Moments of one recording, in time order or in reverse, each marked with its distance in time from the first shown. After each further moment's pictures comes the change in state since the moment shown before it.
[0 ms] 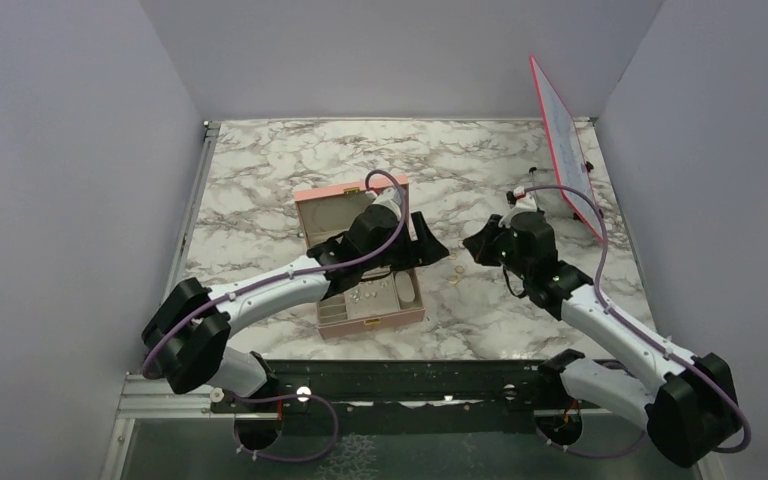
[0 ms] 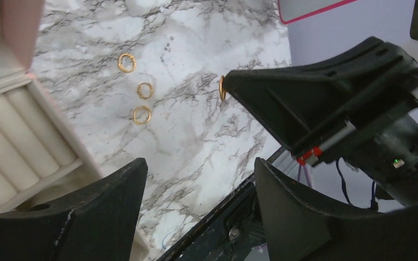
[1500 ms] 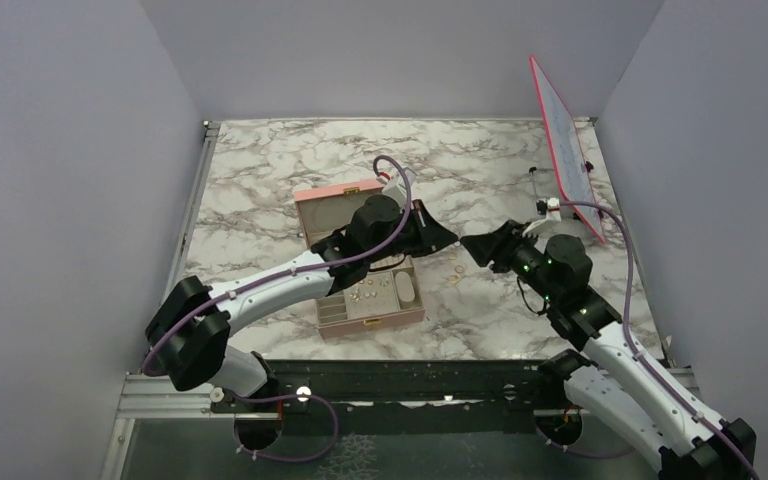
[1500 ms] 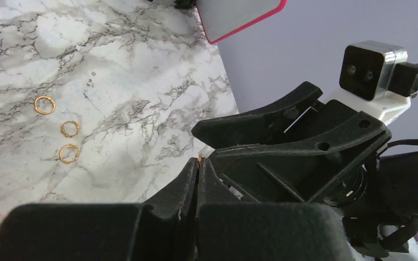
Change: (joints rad) left arm -0.012 0.054 0.081 0.180 0.053 -0.045; right arm -0.004 -0.311 -0.084 0.067 -0.169 0.129
